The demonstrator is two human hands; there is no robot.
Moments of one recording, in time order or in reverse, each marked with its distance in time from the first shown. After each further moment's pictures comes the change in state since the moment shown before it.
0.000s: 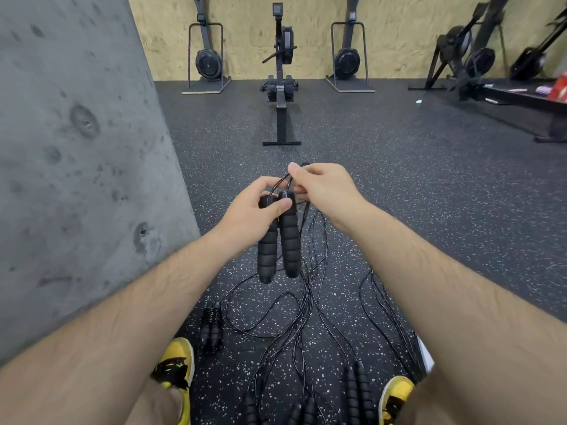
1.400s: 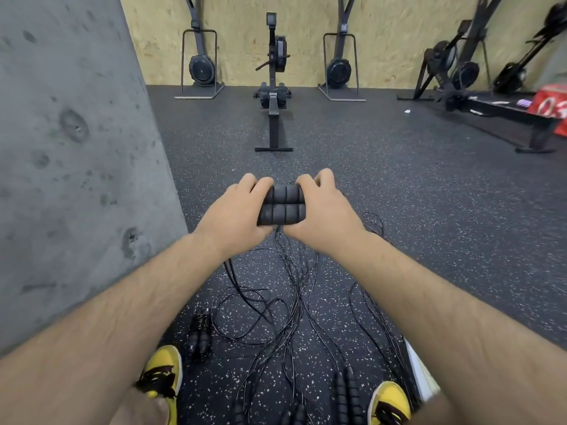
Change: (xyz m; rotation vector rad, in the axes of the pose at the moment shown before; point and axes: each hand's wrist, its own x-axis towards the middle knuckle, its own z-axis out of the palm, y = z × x) left_hand 0.000 0.015 -0.014 0.916 -0.007 0.367; right_hand -0.033 0.011 -0.011 -0.816 0.025 -0.330
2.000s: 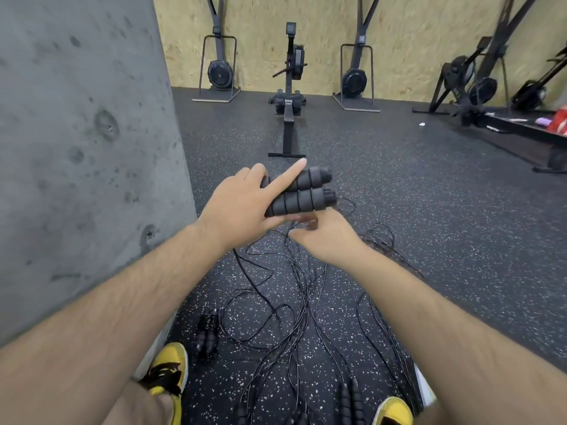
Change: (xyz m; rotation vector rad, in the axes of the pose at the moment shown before) left_hand 0.000 -0.020 -0.028 0.256 0.195 0.144; right_hand 0.003 -0.006 0.021 0.433 -0.226 0.195
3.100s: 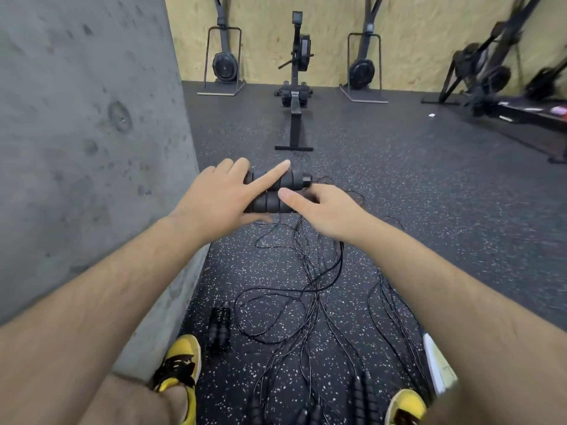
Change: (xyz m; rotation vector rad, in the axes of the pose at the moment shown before) left_hand -0.029 -0.052 -0.008 0.151 -0.086 0.079; right_hand 0.005 -0.041 -0.003 -0.017 -0.096 -0.124
